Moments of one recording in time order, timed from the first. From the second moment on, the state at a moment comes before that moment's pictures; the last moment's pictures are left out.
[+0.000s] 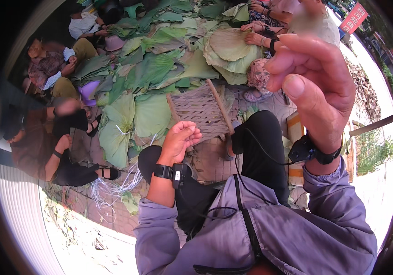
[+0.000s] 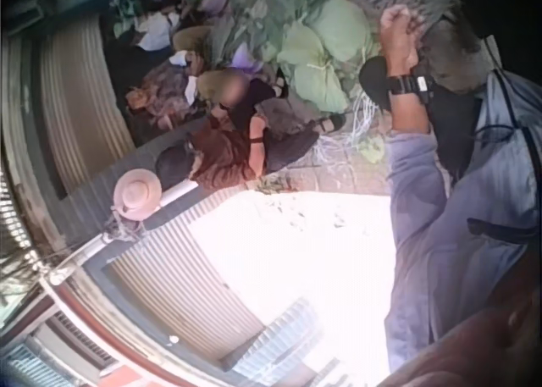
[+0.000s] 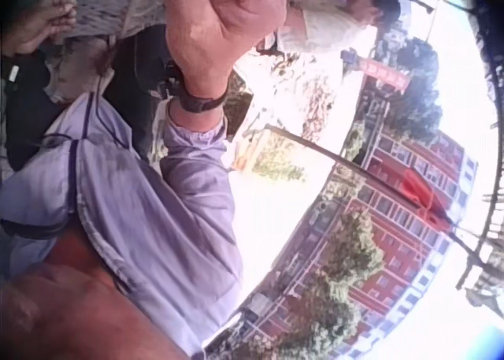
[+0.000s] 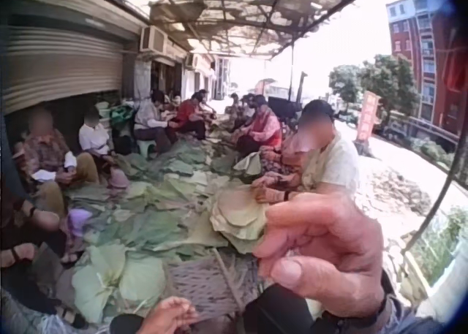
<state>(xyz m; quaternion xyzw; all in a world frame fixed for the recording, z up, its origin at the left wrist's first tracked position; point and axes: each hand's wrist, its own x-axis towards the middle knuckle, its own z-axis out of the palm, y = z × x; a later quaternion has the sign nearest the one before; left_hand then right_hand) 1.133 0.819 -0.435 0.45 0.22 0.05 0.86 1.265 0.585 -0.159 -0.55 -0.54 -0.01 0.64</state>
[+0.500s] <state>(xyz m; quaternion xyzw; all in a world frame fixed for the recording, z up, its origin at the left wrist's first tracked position) 1.145 0.814 -0.432 0.43 0.26 0.04 0.86 1.357 0.684 -0.316 -0.66 -0.58 0.09 0.48</state>
